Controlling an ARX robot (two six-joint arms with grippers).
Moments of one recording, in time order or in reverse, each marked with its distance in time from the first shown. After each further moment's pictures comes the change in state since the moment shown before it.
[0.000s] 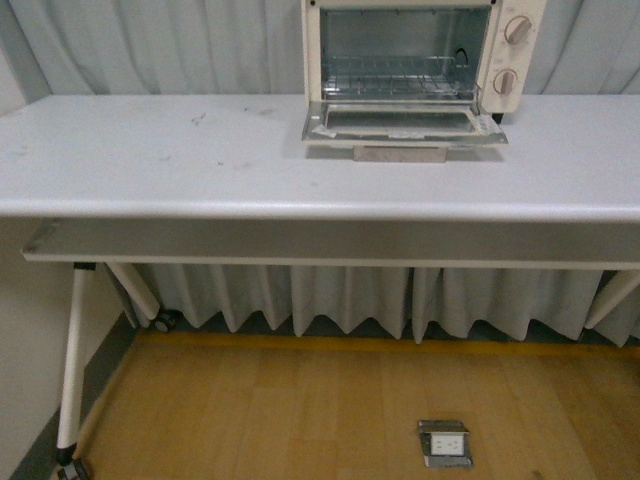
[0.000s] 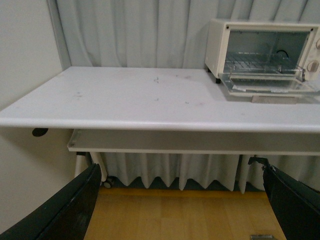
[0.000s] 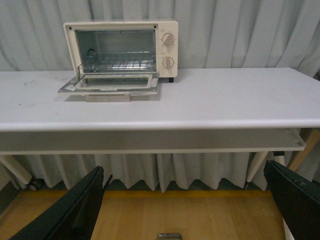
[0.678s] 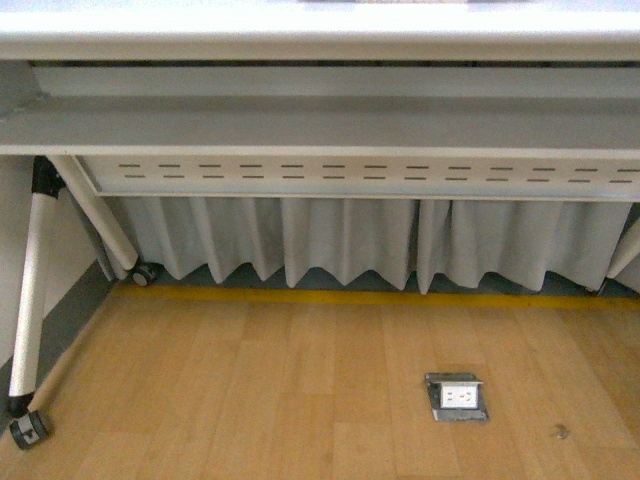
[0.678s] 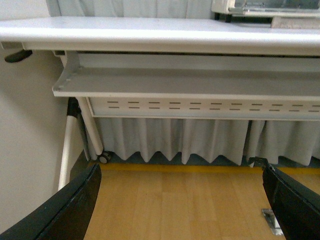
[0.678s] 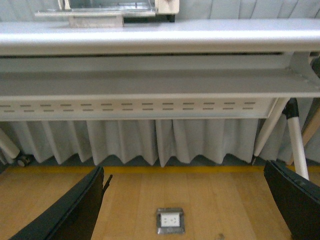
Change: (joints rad) left arm 0.000 0.000 0.000 0.000 0.000 0.002; right arm 0.000 0.000 0.000 0.000 -0.001 0.000
